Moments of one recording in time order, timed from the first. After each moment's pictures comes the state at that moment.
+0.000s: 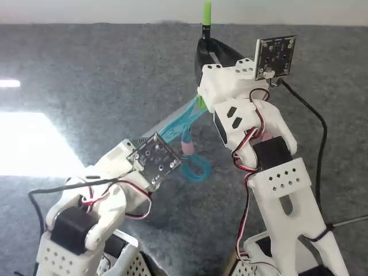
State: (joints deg) left arm 21.0 -68.8 42.2 78.6 -20.9; right arm -24.9 -35.7 27.3 21.5 -13.9
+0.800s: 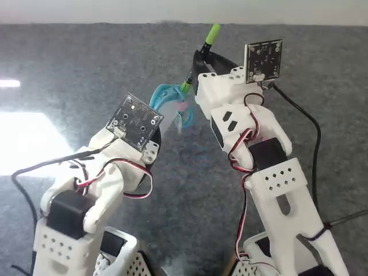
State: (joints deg) left arm 16.8 -60.5 32.2 75.6 -10.1; right arm -25.6 -35.8 30.6 23.5 -12.4
